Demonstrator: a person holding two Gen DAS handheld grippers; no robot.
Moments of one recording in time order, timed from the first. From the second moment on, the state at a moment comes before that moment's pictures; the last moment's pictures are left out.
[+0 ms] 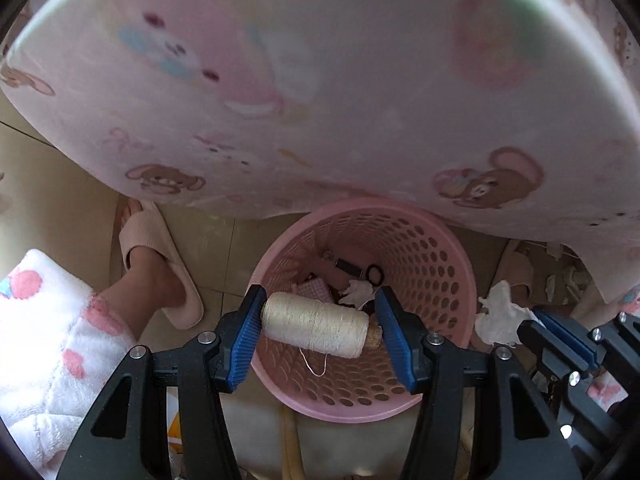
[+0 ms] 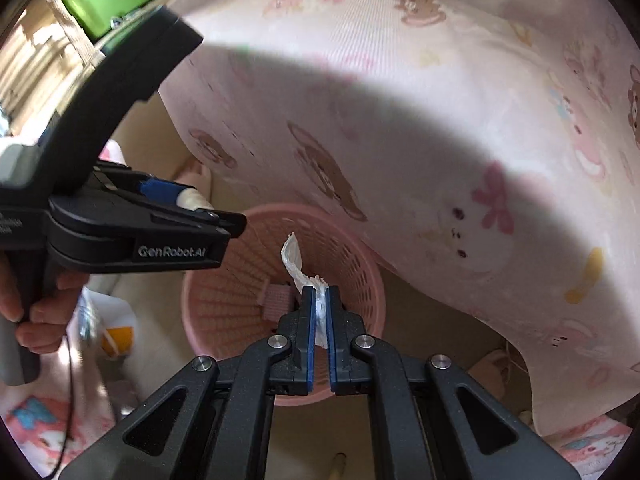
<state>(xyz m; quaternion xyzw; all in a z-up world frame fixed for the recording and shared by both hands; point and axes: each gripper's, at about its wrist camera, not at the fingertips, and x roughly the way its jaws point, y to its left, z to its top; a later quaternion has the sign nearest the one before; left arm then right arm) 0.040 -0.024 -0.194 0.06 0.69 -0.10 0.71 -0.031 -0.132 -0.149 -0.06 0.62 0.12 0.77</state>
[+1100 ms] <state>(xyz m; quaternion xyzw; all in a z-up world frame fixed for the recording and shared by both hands) 0.037 -0.018 -0.210 0.09 0.70 -0.06 0.71 -0.031 -0.134 -0.160 -0.10 0.63 0.09 0.77</state>
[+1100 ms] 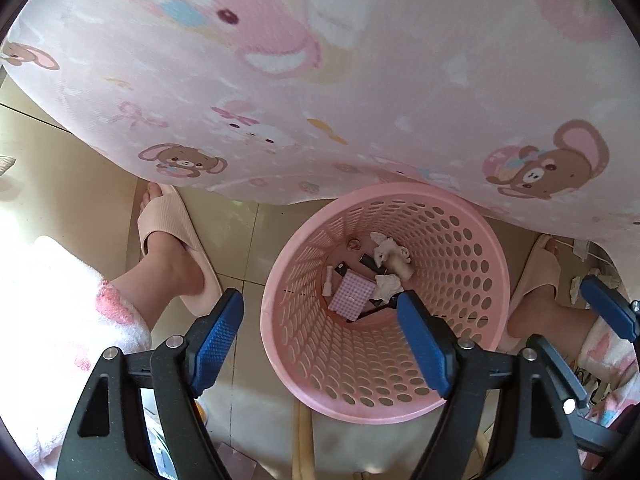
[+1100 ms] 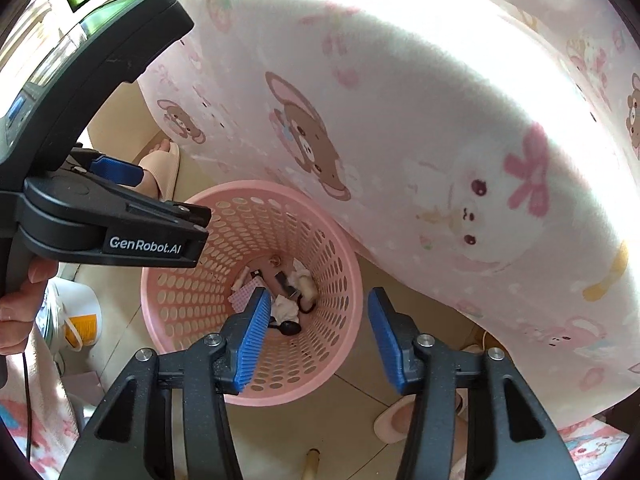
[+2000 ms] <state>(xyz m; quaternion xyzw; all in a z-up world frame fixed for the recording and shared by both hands) -0.007 0.005 -0.037 0.04 0.43 -0.13 0.89 -0.062 -0.174 -0.015 -0.01 0.42 0.00 0.91</state>
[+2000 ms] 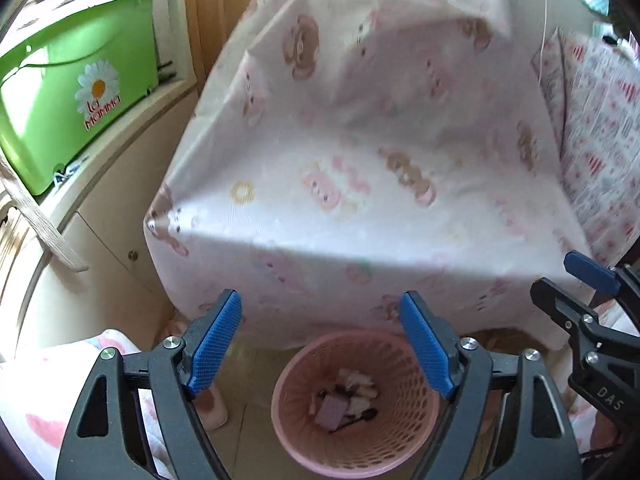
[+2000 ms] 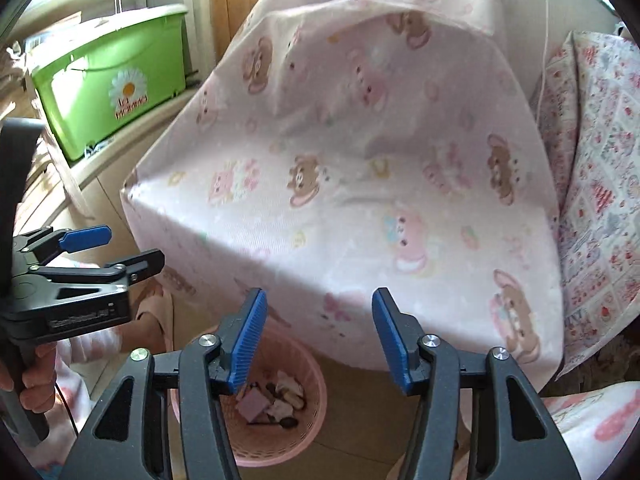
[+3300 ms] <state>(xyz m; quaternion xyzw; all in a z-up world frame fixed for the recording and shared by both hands) -0.026 0.003 -0.013 0.06 0.33 -0.08 0.94 -0.069 -0.196 -0.007 0.00 0.36 -0.01 0.93</state>
